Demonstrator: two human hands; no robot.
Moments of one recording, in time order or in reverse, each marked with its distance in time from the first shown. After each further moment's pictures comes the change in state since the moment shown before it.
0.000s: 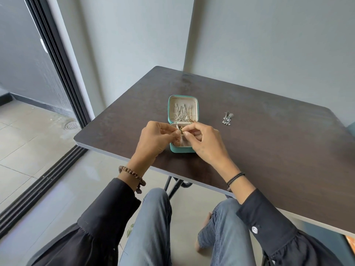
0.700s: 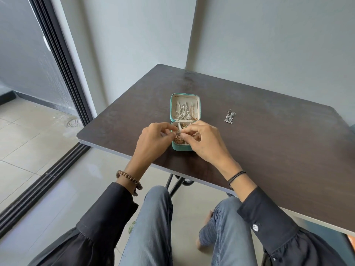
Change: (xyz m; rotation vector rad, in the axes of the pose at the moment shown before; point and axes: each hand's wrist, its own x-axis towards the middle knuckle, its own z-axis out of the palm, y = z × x) left_hand -0.011 -0.003 -0.006 0.276 0.046 0.140; right_hand -0.001 -0.004 0.003 -0.075 -0.060 -0.065
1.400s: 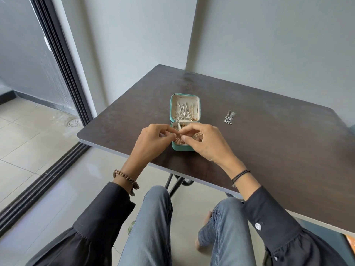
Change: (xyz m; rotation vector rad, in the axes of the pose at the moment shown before) left_hand -0.004 0.004 -0.007 -0.003 -0.078 -0.003; right_hand -0.002 0.001 -0.012 0.045 -0.093 0.001
